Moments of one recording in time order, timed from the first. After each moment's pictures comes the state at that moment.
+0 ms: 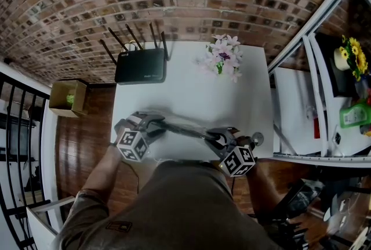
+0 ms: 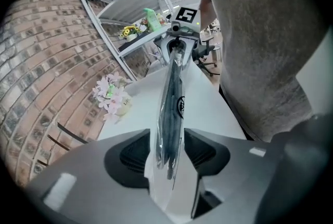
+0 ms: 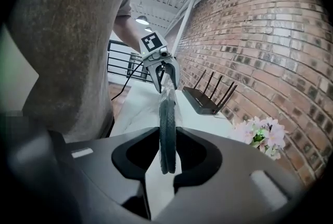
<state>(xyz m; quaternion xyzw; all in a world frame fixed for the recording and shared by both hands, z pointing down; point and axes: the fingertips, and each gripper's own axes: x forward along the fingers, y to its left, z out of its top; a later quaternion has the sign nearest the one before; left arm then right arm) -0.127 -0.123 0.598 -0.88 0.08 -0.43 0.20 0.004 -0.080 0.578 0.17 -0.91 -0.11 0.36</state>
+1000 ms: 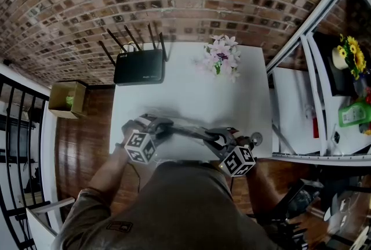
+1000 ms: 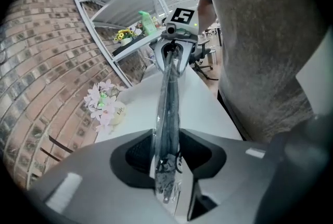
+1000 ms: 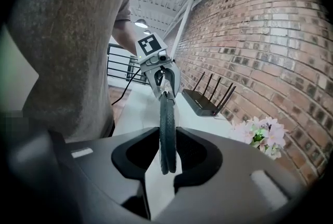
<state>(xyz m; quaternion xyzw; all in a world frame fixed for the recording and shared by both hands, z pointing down) -0.090 -0.113 0.597 -0.88 0.06 -0.42 0.21 0.006 -0.079 0.572 0.17 -0.92 -0.10 0.34</state>
